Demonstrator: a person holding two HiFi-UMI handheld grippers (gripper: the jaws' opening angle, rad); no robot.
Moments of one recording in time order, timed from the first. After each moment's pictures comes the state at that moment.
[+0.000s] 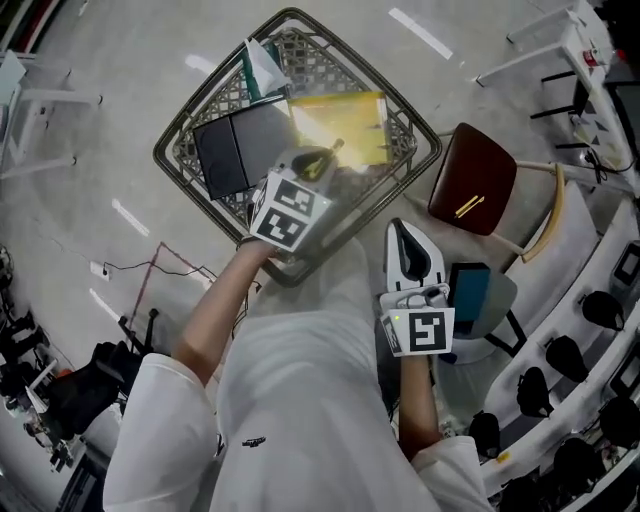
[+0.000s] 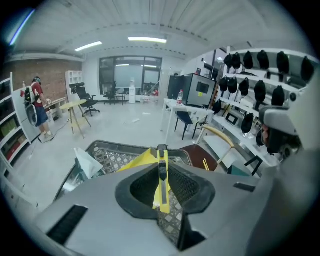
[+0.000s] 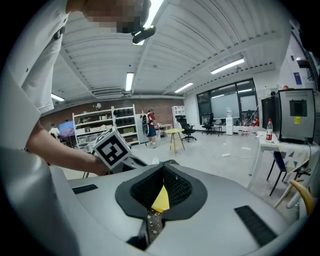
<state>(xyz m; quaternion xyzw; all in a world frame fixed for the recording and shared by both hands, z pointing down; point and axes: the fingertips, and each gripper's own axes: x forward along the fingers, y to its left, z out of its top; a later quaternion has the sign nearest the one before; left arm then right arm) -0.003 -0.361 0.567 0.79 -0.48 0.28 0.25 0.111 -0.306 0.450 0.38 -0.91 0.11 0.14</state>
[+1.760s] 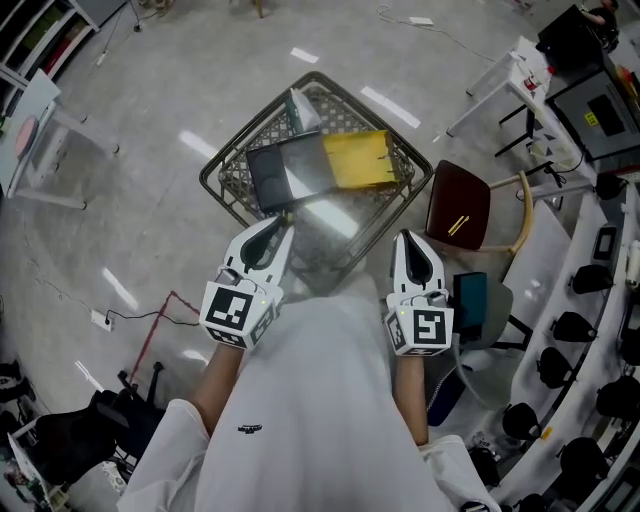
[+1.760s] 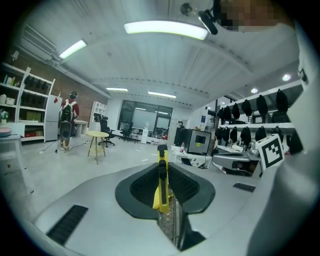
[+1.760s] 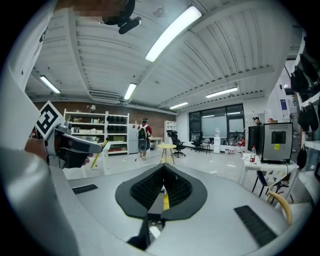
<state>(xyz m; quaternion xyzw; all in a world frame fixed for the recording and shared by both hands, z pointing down) -0.125 -0.110 0.333 0.79 -0.59 0.04 0.15 0.059 -0.159 0.330 0.46 -0.88 0.03 0.09</state>
